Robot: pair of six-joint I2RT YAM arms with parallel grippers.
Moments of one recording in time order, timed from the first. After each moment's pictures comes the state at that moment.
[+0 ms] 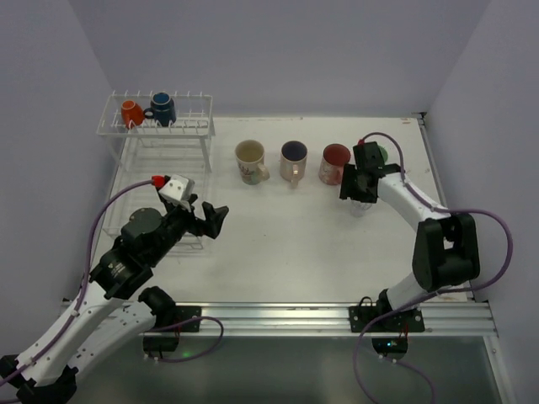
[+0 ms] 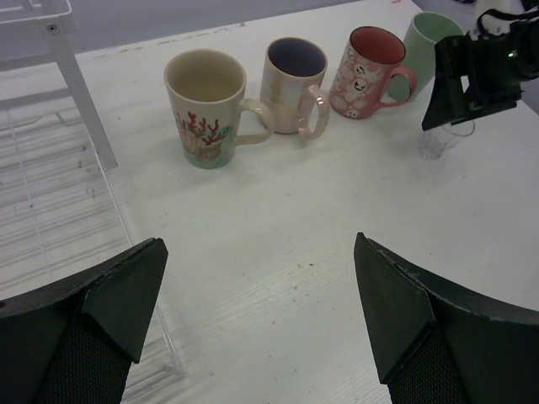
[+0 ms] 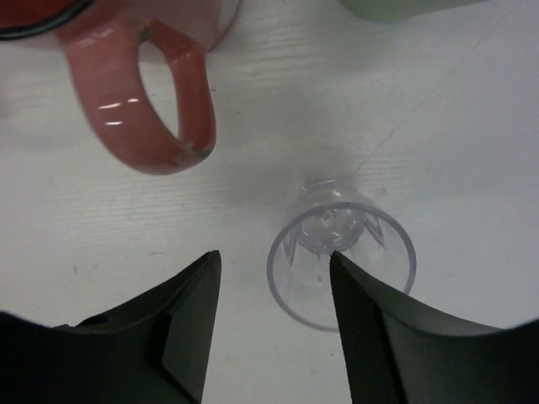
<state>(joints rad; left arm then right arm) -0.66 0.55 0.73 -0.36 -0.14 -0.18 0.21 1.60 1.09 -0.57 0.14 0.33</state>
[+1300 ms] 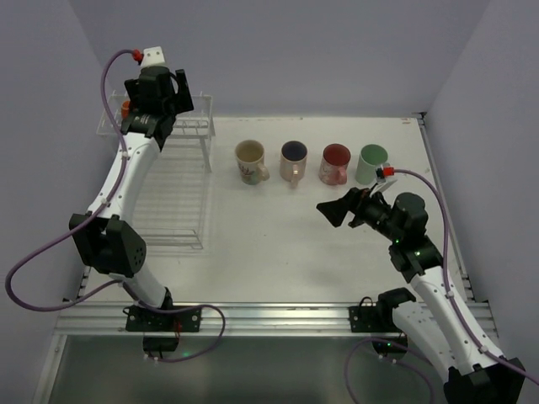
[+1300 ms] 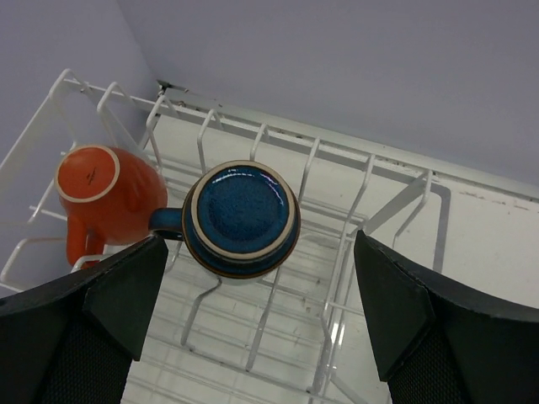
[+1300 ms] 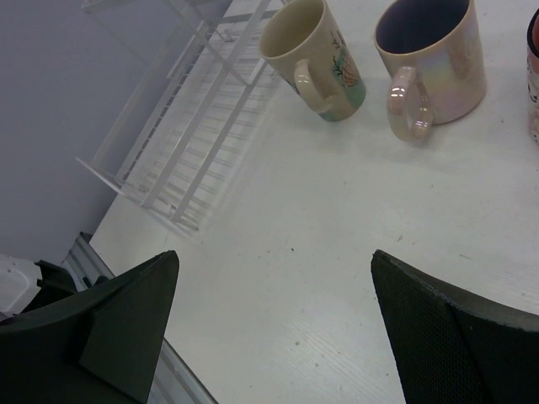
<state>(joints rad) -0.14 1.66 1.73 -0.43 -0.41 -0.18 0.27 0.68 0.58 -0.09 -0.45 0.53</state>
